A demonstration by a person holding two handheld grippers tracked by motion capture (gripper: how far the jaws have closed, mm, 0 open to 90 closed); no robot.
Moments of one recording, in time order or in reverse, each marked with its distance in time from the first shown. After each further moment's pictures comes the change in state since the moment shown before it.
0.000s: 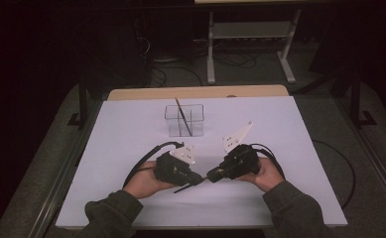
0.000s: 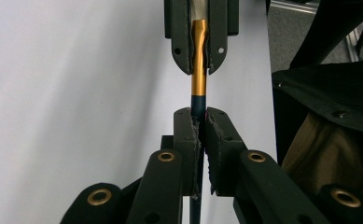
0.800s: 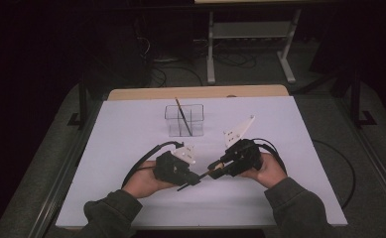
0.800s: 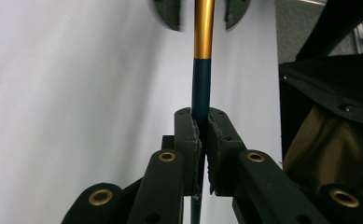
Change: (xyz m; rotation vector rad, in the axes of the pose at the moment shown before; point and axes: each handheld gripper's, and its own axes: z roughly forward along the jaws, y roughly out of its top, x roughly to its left) left arm 0.002 -0.001 -0.002 0.033 0.017 -0.017; right arm 0.001 0.013 -0.013 0.001 -0.055 0.002
